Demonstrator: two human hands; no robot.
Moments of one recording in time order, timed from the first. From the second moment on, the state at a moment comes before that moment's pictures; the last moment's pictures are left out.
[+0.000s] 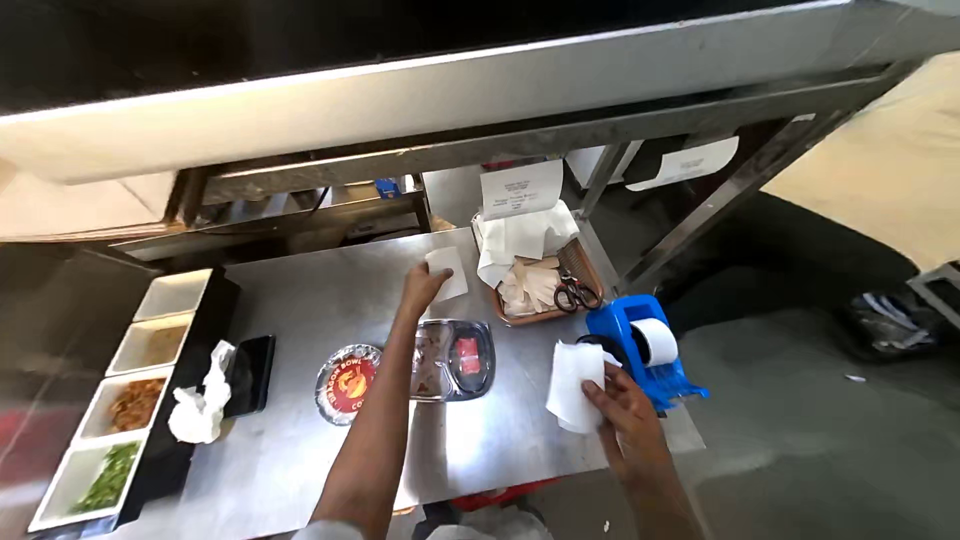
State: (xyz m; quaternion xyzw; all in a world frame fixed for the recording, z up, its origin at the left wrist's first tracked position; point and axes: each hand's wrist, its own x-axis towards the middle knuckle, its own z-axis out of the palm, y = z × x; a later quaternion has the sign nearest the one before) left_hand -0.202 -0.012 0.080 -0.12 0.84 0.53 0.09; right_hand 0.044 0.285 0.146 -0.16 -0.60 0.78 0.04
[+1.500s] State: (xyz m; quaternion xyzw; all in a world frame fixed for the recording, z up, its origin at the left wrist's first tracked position) left_hand 0.140 -0.056 0.040 0.01 0.94 0.31 -0.10; right_hand -0.168 0.221 0.102 -0.15 -0.97 0.15 -0.09
